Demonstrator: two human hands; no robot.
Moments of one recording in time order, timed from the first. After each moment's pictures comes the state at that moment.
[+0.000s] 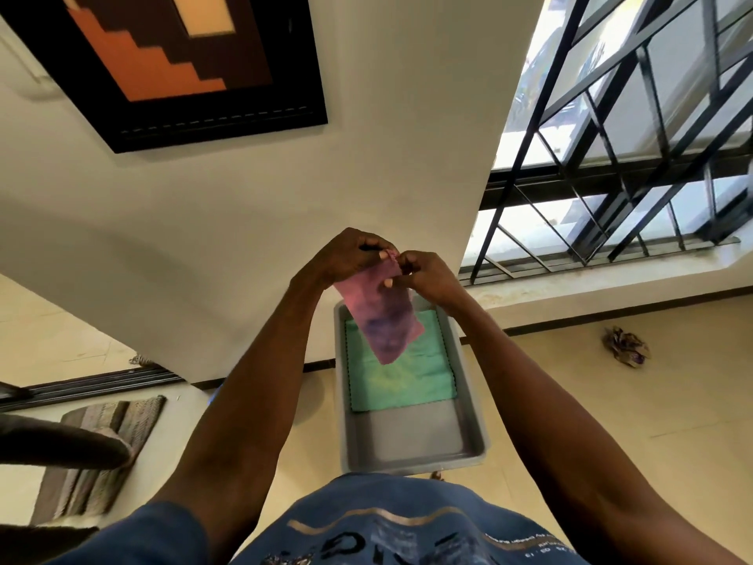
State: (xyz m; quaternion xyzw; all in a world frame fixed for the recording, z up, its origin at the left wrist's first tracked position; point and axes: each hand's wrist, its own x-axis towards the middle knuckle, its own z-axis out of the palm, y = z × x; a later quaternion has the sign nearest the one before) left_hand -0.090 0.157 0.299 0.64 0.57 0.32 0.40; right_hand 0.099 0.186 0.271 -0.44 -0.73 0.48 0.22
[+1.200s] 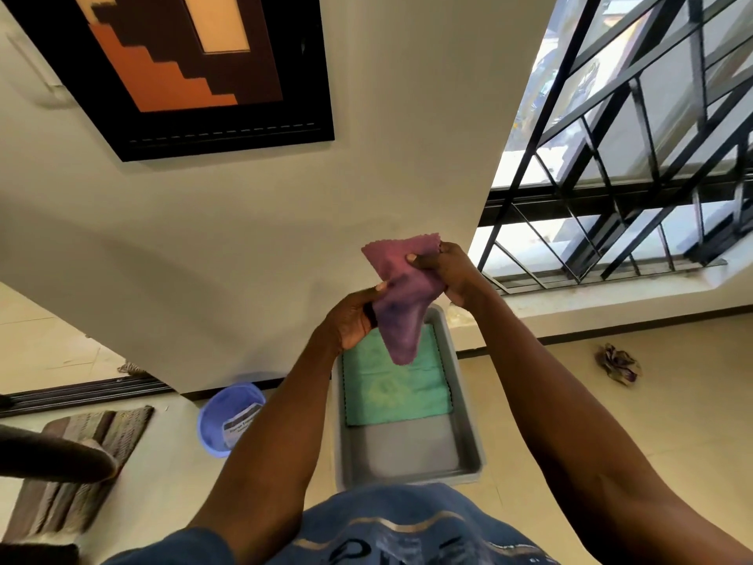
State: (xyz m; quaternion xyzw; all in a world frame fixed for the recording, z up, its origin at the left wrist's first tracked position) left_hand -0.058 0.119 0.235 0.21 0.46 0.51 0.69; right_hand 0.111 0.214 0.295 -0.45 -0.54 0.64 0.30
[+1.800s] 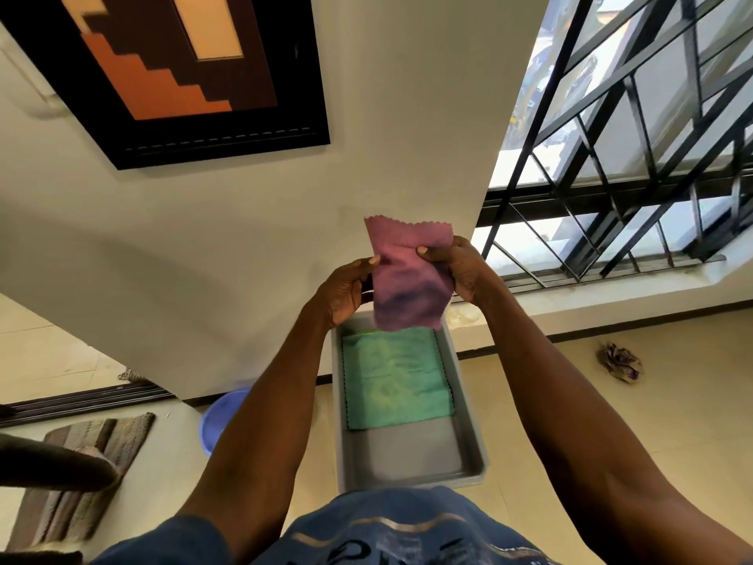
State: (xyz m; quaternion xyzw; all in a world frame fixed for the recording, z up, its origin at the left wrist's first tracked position) left_hand -0.082 0.149 0.259 0.32 0.45 0.53 0.64; right_hand 0.124 0.225 0.303 -0.43 -0.52 0.67 0.32
